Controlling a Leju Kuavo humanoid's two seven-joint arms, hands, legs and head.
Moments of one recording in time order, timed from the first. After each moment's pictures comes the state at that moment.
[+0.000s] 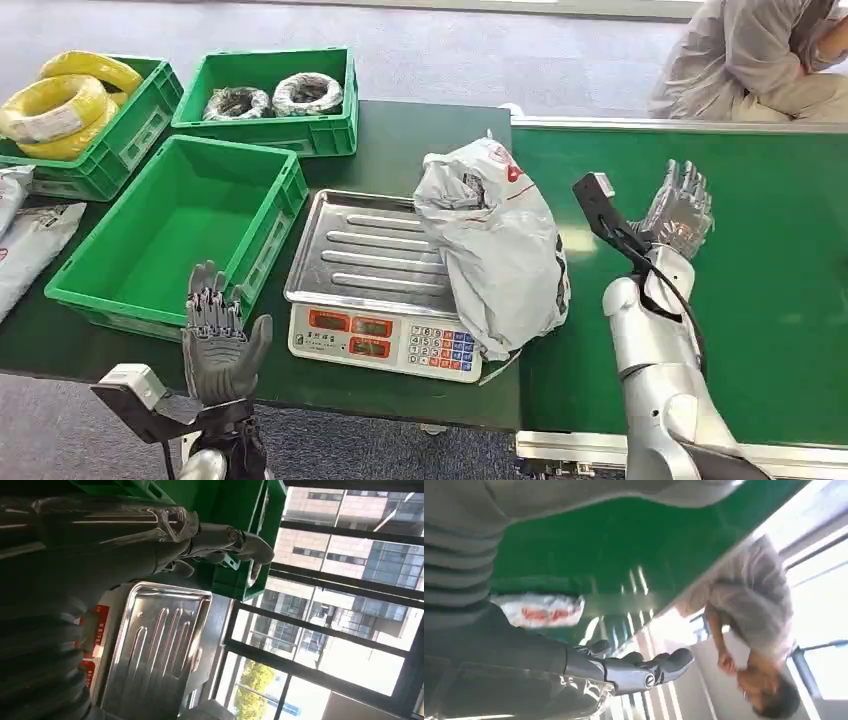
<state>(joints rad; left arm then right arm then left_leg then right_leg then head) 0.05 -0.21 -0.22 -1.55 0.25 0.20 -0.67 -0.71 0.02 -0.21 -0.71 1.33 -0.33 0.05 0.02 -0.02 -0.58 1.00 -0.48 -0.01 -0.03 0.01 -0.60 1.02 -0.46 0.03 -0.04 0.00</state>
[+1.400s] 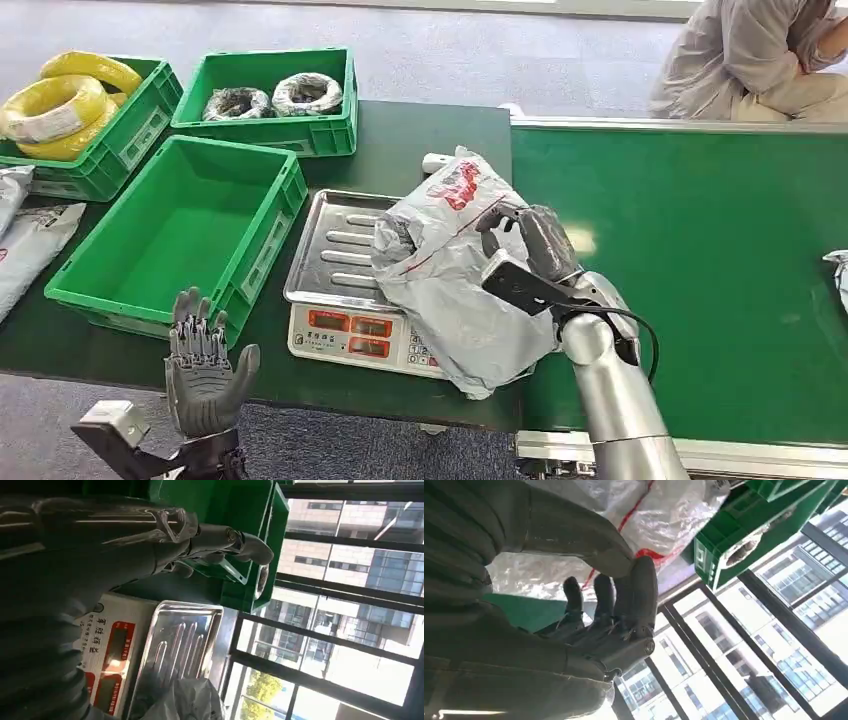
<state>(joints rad) 0.16 -0.16 -0.23 -1.62 0.25 0.23 -0.70 -0.44 0.07 0.15 -1.24 0.76 0.15 -0.55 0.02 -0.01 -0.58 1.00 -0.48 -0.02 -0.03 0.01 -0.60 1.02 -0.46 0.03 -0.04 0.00</state>
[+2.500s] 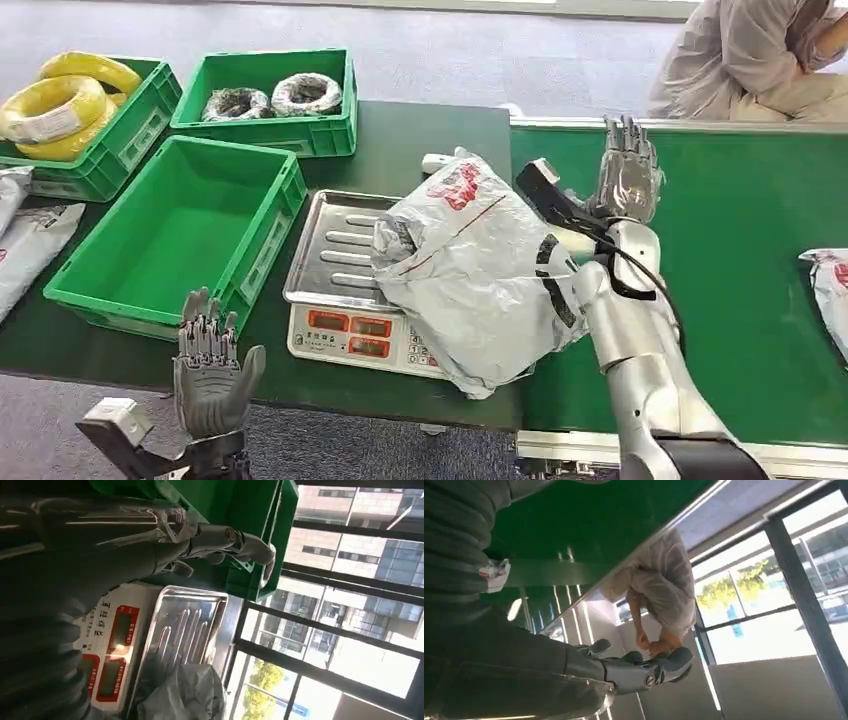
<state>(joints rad) 0.16 -0.14 -0.28 -1.63 0.29 0.24 -0.68 -0.77 0.02 0.04 -0.72 1.30 -0.38 -0.01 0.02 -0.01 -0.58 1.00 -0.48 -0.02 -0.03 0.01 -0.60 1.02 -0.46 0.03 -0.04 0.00</state>
